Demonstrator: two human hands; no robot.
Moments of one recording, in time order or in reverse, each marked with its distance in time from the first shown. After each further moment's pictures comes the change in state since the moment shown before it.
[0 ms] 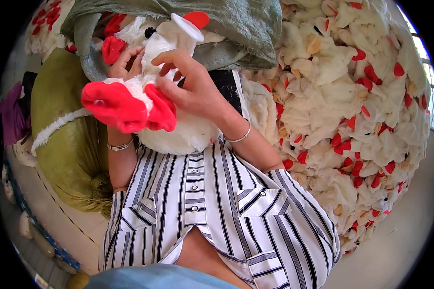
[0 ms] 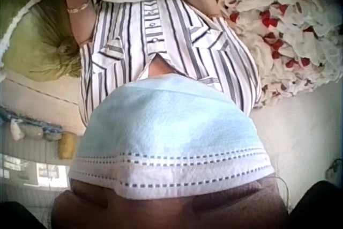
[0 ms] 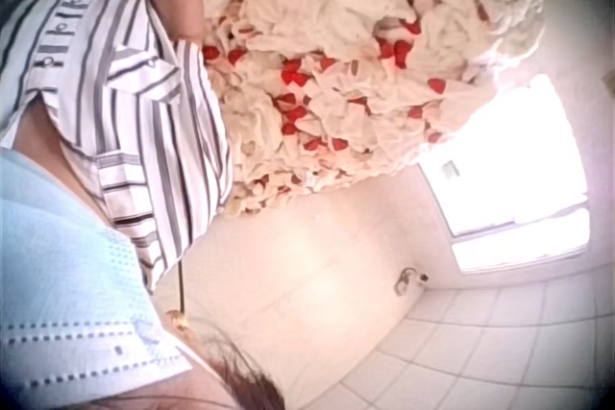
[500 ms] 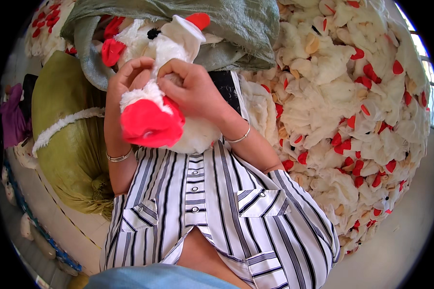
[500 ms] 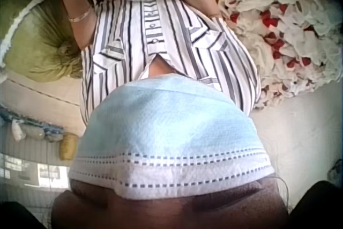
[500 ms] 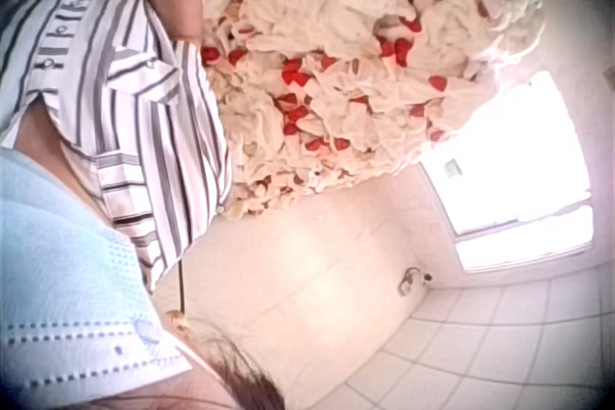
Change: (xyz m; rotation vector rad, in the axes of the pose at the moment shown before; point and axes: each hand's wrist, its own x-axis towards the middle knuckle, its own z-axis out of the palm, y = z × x) left_hand -0.025 0.037 -0.002 -0.195 -0.288 -0.013; right_hand -0.009 -0.005 -0.002 0.092 0.093 0.231
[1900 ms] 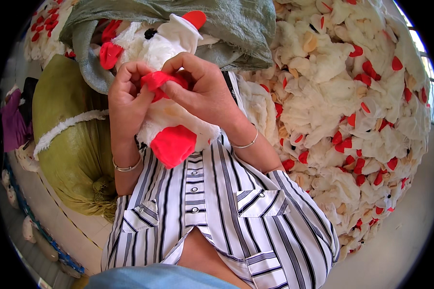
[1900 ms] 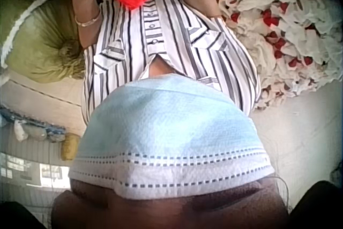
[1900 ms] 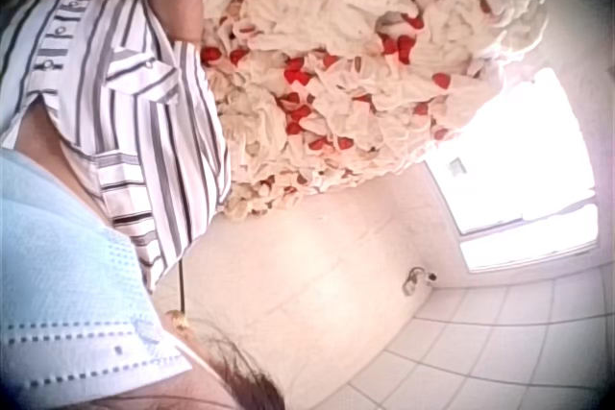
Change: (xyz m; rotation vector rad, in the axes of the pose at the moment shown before) left_hand -0.017 0.041 0.039 -0.128 0.134 0.044; right_hand -0.010 -0.022 -0.016 0.152 0.012 -0.189
